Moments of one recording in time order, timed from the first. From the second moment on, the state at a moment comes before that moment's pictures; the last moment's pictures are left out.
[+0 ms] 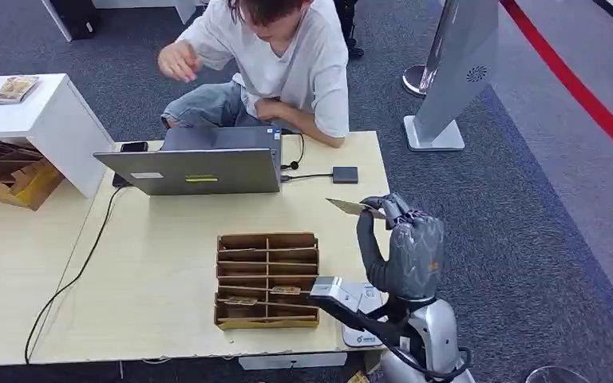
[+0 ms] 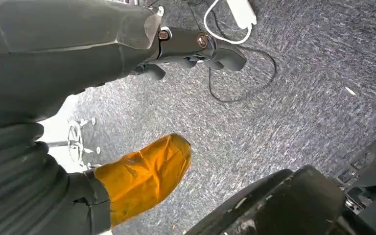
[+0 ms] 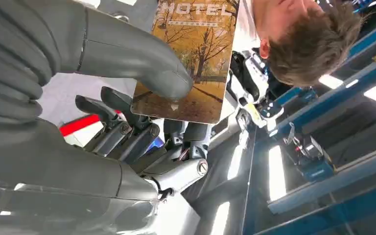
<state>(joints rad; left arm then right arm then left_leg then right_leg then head) -0.04 -0.12 0.20 -0.22 -1.24 0.25 -0.01 -0.09 0.03 0.49 -1.68 1.14 -0.63 -0.07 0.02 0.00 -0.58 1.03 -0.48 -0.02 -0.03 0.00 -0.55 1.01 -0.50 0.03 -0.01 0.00</state>
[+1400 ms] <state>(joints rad) -0.02 -0.12 0.29 -0.22 -1.22 0.28 -0.05 0.15 0.03 0.40 -1.69 0.39 -0.28 -0.12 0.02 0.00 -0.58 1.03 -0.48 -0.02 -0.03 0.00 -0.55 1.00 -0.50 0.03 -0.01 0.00</state>
